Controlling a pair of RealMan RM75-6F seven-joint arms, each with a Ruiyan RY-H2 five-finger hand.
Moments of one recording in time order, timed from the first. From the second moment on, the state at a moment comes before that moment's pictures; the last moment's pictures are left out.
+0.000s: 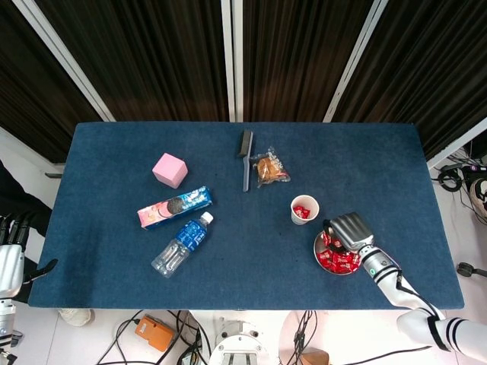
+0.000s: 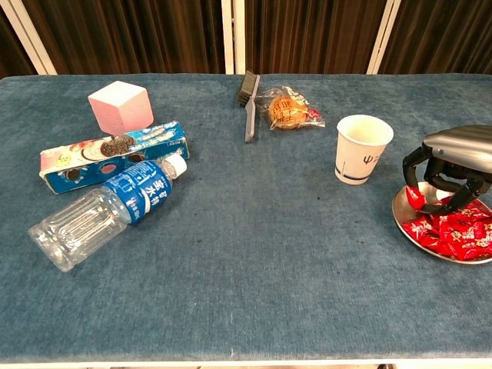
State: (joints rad) left arm -0.01 -1.27 -0.07 -1.38 1.46 1.58 -0.03; right arm 0.56 -1.39 0.02 -1.43 -1.35 0.92 -0.16
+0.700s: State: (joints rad) left arm -0.01 -1.26 -0.07 -1.40 1.47 1.57 -0.02; right arm 0.68 -1.32 0.20 -1.53 -1.27 0.90 -0.11
